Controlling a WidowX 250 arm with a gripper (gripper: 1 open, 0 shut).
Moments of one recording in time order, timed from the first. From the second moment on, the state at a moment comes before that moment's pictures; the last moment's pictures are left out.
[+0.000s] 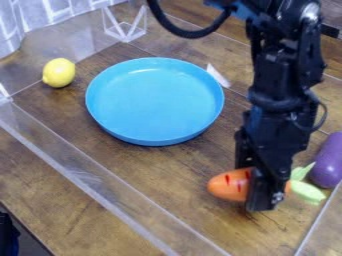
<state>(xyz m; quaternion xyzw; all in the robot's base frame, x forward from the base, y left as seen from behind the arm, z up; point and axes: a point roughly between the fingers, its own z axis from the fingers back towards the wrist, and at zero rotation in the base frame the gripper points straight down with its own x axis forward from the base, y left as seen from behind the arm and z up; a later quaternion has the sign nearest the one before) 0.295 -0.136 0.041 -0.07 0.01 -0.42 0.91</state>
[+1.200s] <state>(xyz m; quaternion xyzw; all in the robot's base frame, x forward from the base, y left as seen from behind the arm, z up) 0.285 -0.119 0.038 -0.07 0.02 -0.34 0.94</state>
